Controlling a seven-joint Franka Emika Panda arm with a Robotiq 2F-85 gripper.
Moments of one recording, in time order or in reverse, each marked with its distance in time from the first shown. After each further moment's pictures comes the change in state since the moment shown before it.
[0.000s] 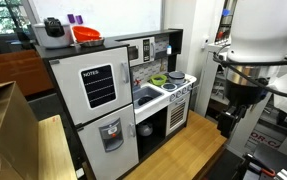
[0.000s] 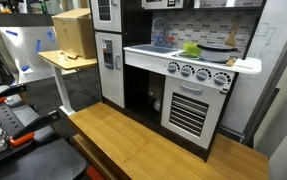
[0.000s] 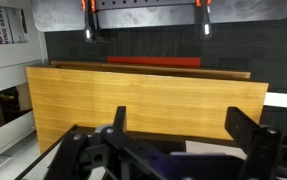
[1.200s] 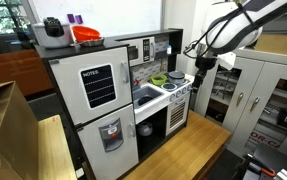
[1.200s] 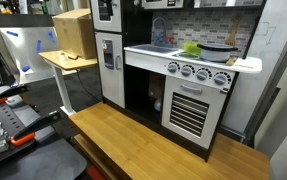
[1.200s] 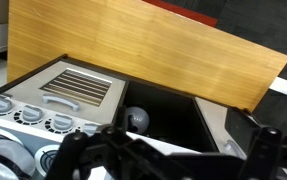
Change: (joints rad) arm -0.135 0.620 -0.476 0.355 -0.114 0.437 -0.759
